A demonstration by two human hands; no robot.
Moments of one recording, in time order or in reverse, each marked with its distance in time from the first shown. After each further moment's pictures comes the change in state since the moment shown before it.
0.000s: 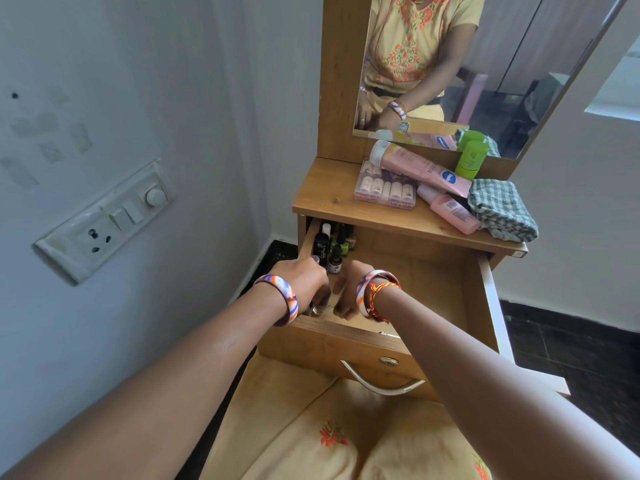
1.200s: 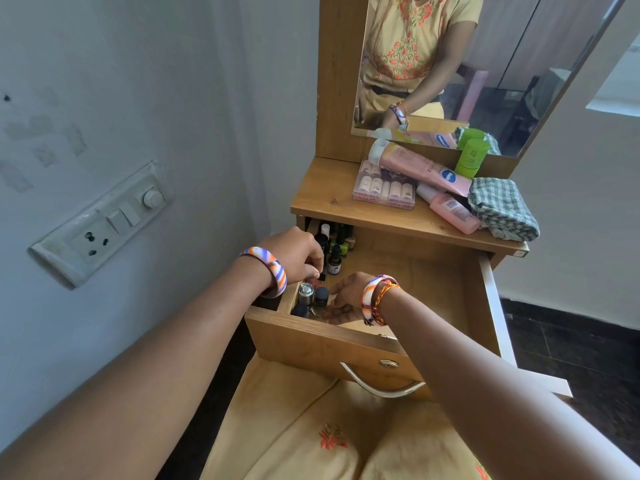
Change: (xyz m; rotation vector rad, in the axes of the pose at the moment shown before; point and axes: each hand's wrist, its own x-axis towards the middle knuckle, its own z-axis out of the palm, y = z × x) left_hand 0.017 -0.028 -0.025 -0.330 0.115 -0.004; right_hand -0.002 0.004 0.004 0.514 -0.146 0.197
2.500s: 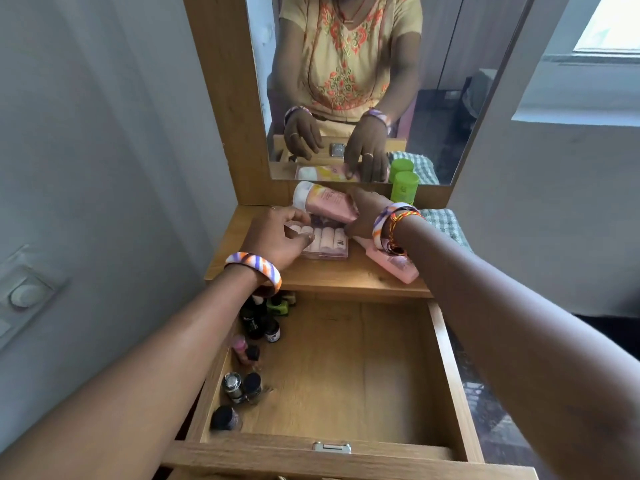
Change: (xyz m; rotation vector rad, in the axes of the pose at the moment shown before) left_hand 0.134 0.061 -0.034 -0.470 0.404 -0.082; right_hand 0.019 -0.048 -0.208 -0.586 0.602 -0.373
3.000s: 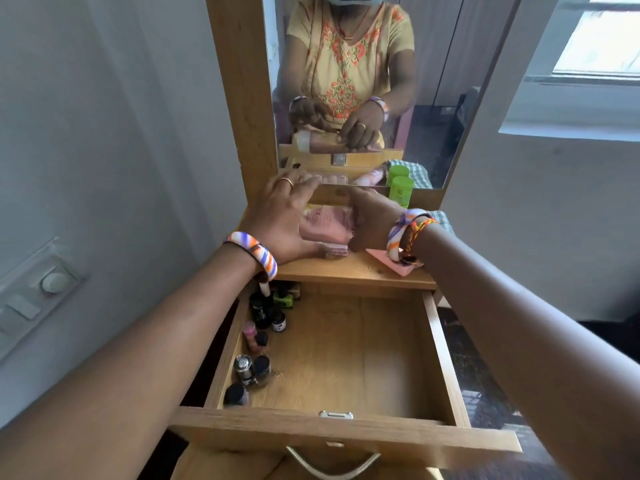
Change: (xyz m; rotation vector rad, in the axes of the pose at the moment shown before) left_hand -0.026 0.030 -0.039 0.534 -0.046 0.313; right_hand -0.056 -0.022 -0.018 -0.066 0.037 -0.153
